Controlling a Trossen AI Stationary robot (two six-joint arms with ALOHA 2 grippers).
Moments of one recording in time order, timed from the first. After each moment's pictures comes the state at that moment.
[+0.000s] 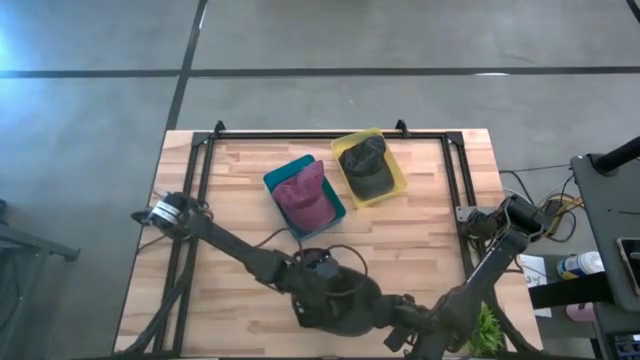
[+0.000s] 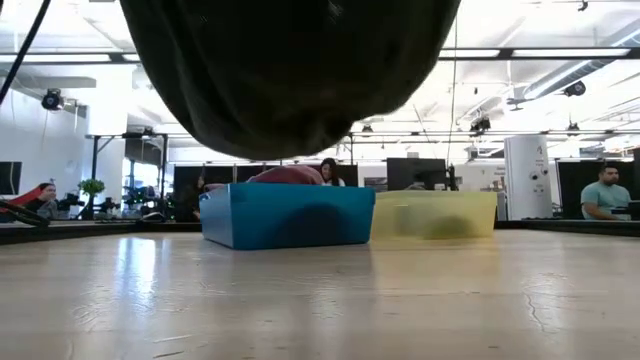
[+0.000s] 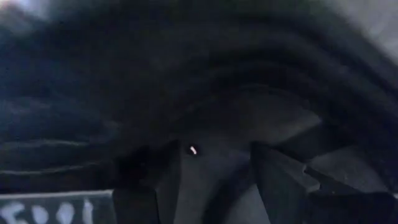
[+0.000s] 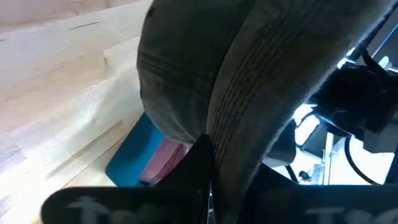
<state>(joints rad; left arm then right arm) -0.46 1.90 1.39 -0.18 -0.29 -0.78 0.89 1.81 1.40 -0.67 1.05 -0.82</state>
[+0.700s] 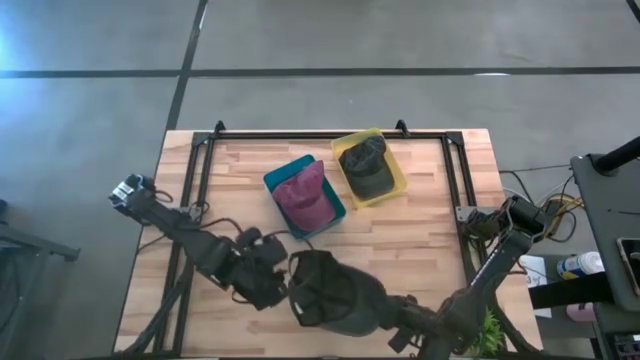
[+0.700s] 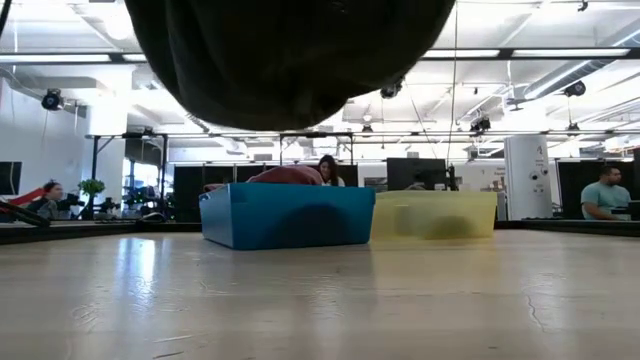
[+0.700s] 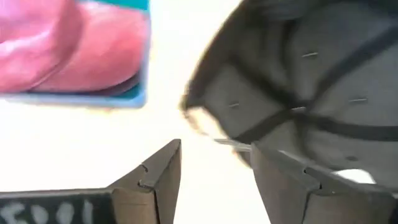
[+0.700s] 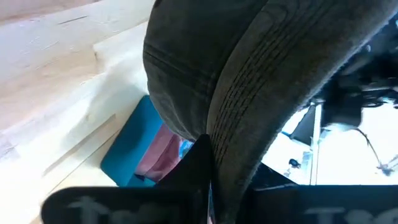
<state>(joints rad) -0.59 1.58 1.51 -1.08 -0.47 -1.05 0.93 1.81 1.38 -0.67 1.13 -0.77</state>
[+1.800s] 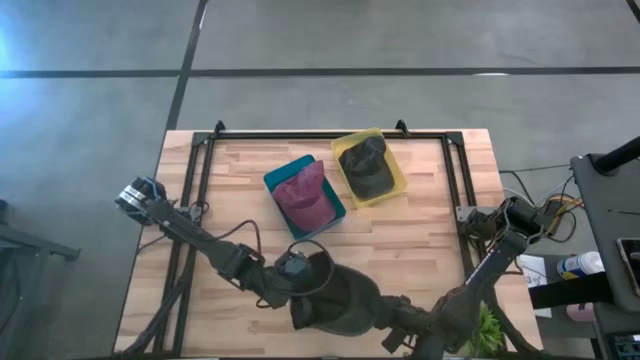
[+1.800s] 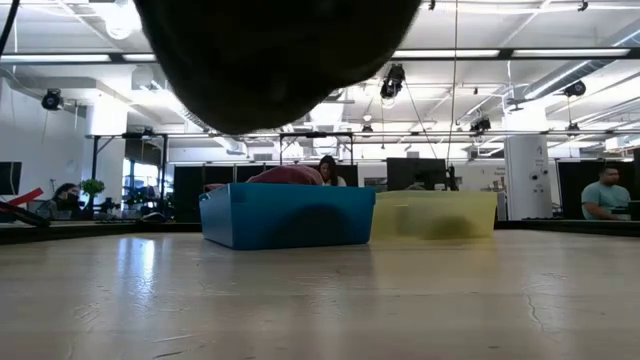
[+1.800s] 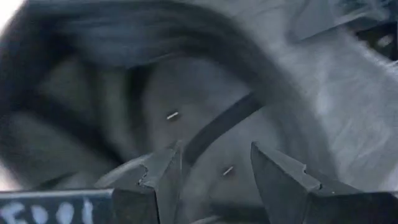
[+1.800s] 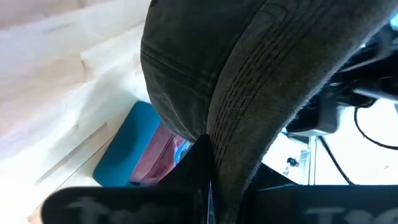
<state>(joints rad) -0.55 1.63 1.24 -0.24 -0.33 -0.99 0.90 1.82 1.38 -0.56 1.12 -0.84</state>
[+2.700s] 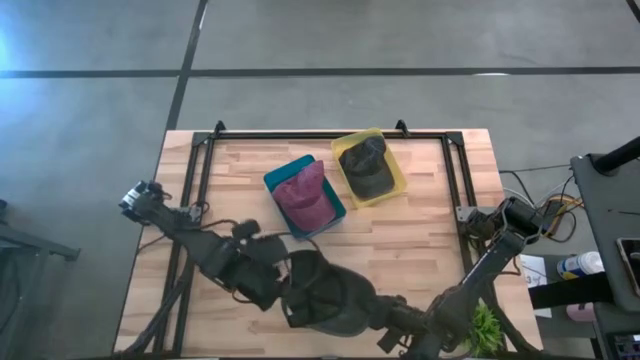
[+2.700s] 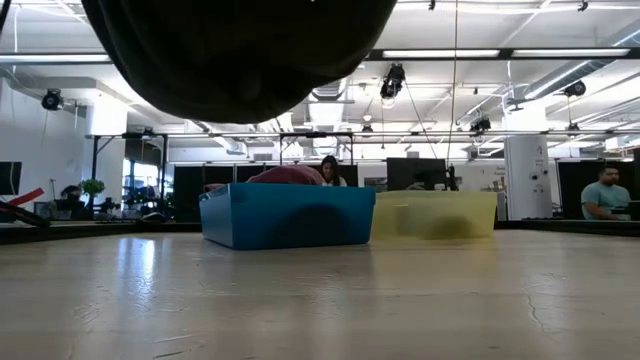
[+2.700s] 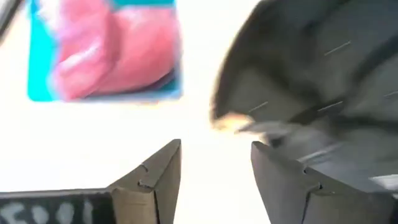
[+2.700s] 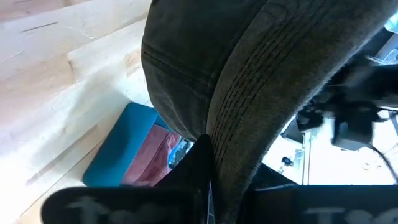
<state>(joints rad) -0.58 1.68 1.75 -1.40 -0.46 -0.97 0.88 1.83 1.38 -0.48 1.13 -0.92</state>
